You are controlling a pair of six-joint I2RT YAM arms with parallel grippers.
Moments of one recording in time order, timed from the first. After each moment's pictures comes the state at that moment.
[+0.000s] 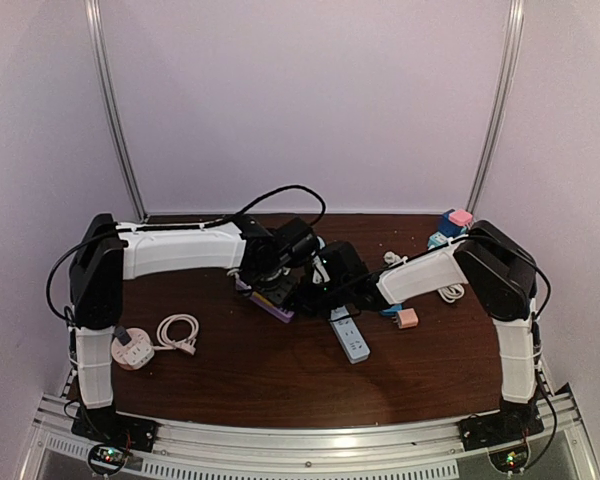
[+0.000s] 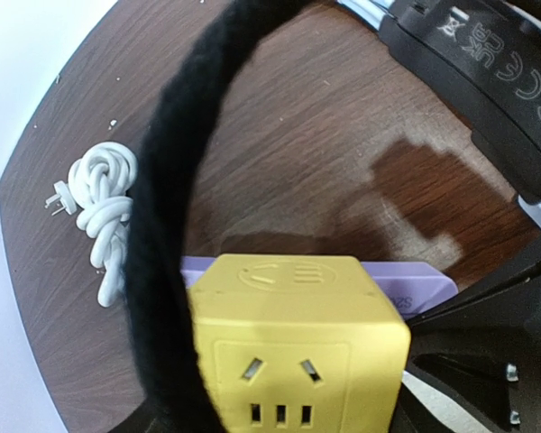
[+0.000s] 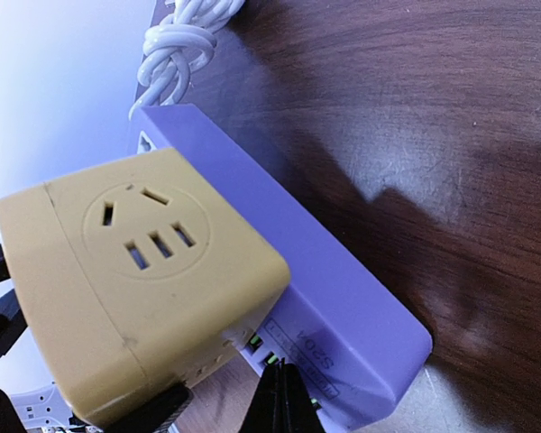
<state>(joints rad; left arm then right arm) -0.96 2.04 1.66 -0.86 -0.48 -0.28 0.82 2.11 1.26 0.24 -0.36 1.00</state>
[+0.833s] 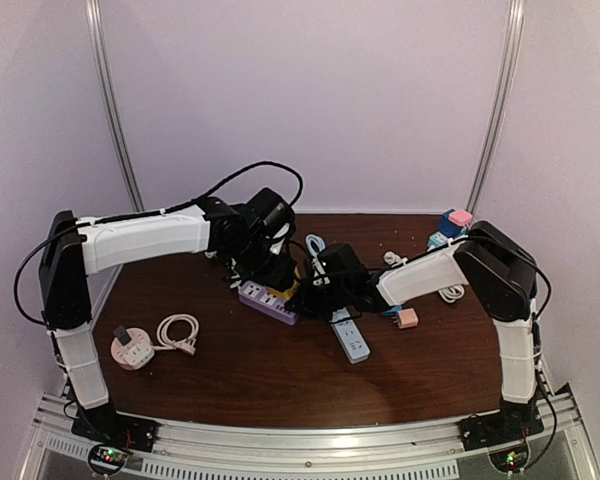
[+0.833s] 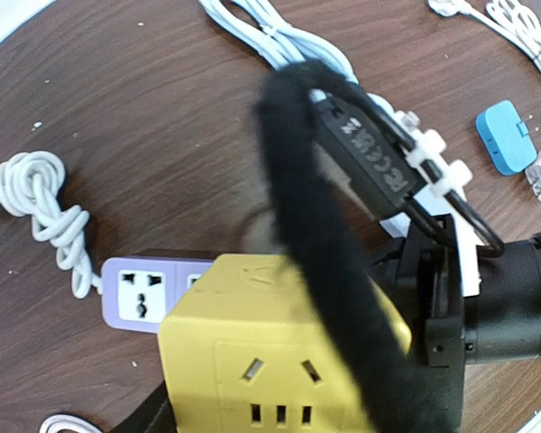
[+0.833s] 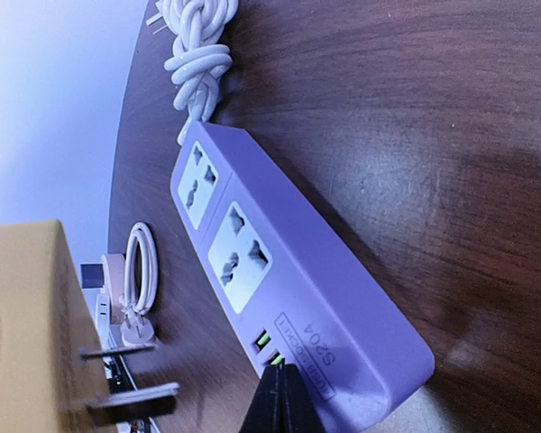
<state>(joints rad) -0.87 1.89 1.59 -0.76 -0.14 -0.37 0.83 2.11 1.25 0.23 -0.32 0.98</state>
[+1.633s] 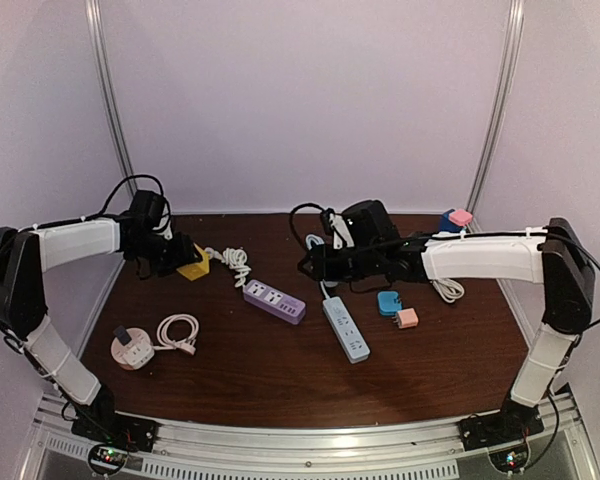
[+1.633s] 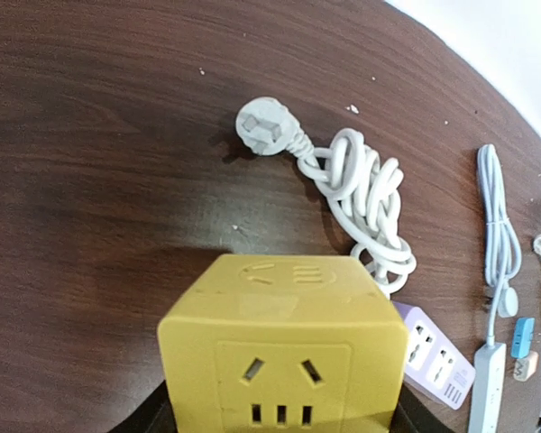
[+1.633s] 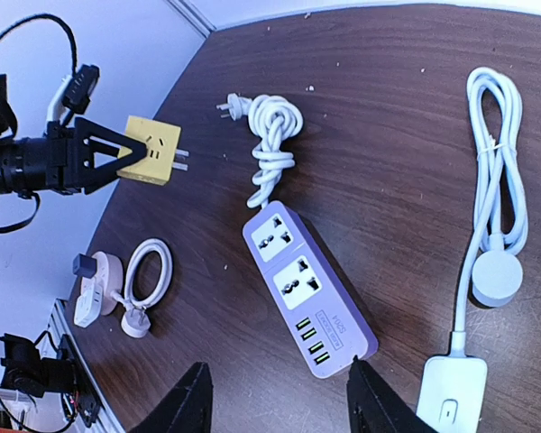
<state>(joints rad) -0.25 1.60 1.09 -0.43 0.15 -0.52 0.82 1.76 1.25 -0.06 -0.12 0.63</state>
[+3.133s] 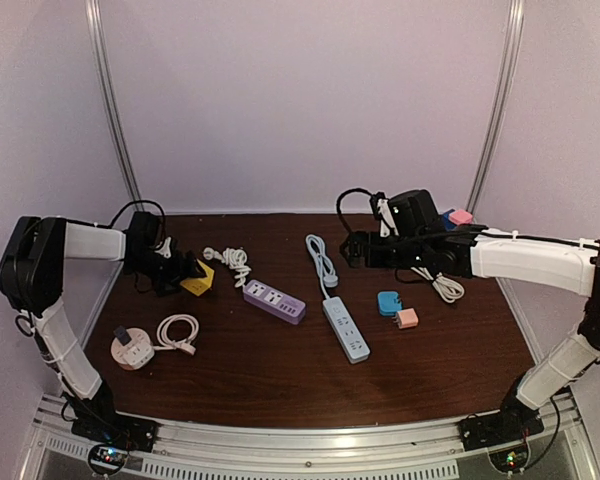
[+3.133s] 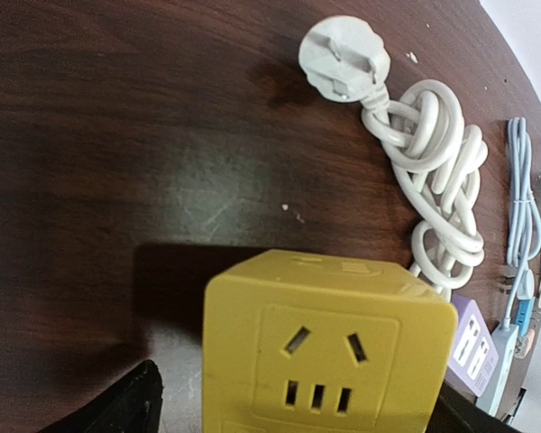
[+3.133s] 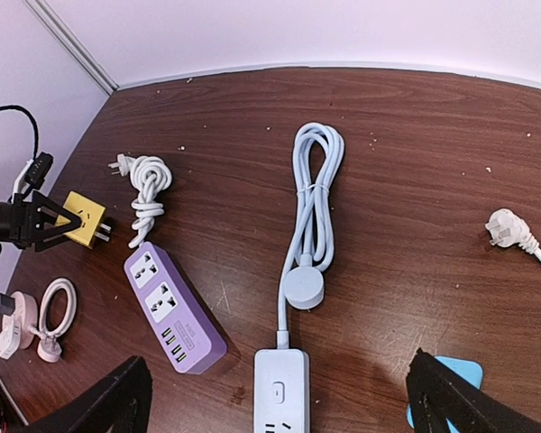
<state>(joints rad) -0.11 1.78 1.03 -0.29 0.41 -0.46 0.71 1.51 1.11 -0.18 0.10 0.48</state>
